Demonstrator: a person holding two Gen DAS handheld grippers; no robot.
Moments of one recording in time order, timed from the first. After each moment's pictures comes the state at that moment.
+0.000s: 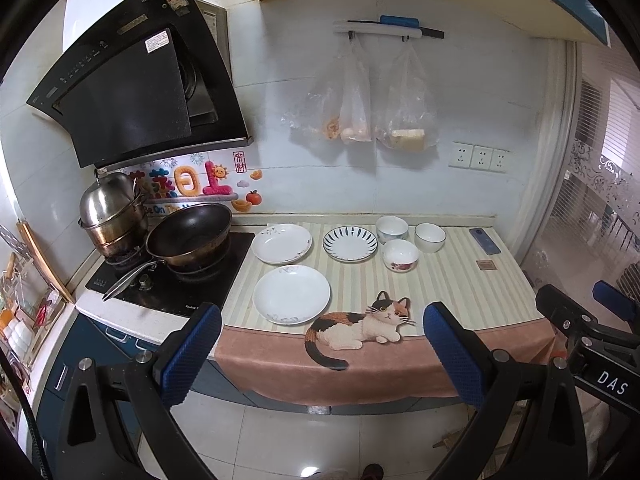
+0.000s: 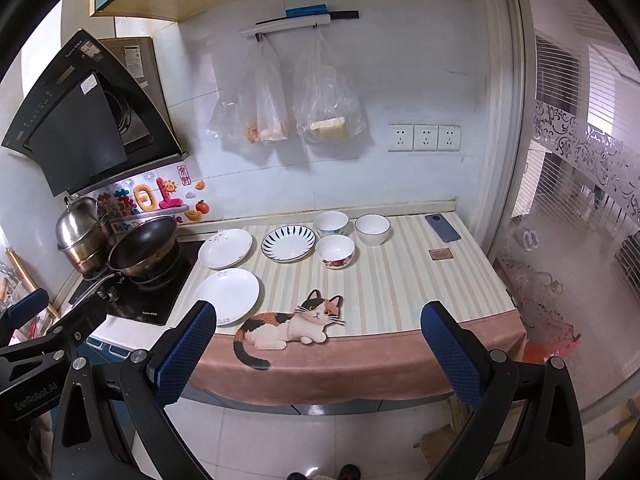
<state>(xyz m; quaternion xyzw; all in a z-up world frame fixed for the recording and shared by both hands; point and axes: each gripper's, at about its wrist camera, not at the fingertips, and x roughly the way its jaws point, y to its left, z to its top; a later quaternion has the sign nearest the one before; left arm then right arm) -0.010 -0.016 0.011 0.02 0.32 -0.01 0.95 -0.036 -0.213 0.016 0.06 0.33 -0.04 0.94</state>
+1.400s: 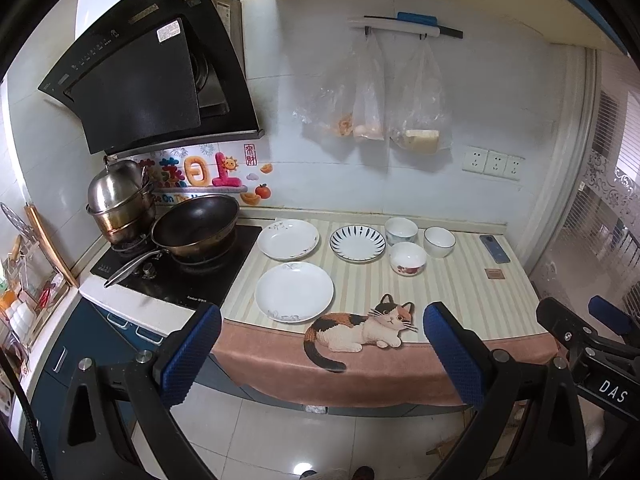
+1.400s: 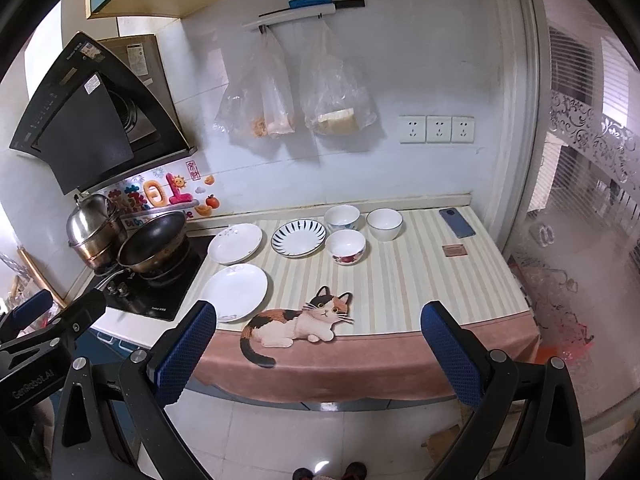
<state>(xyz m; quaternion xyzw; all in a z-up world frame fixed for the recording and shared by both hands) 0.004 -0.025 0.002 0.00 0.33 0.02 0.94 -0.007 -0.237 0.009 0.07 0.35 0.00 0.94</state>
